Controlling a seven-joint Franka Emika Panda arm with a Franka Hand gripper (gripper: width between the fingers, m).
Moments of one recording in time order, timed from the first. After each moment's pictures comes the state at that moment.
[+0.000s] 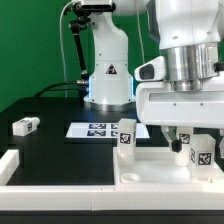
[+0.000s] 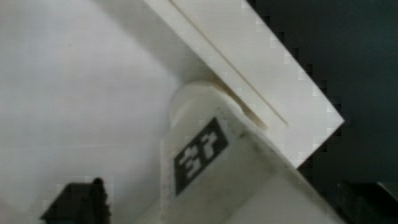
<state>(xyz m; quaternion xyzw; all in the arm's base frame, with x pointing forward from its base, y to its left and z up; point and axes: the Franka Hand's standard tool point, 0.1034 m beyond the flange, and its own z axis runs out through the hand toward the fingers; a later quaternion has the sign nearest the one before) 0.627 0.110 0.072 -0.93 0.35 -0.04 0.08</state>
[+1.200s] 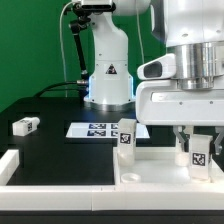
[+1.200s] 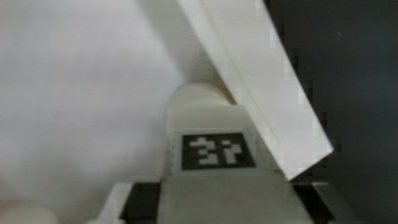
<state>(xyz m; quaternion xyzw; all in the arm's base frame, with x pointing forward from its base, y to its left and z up) 0.626 0.118 0.076 -0.92 0.39 -0.02 0.06</state>
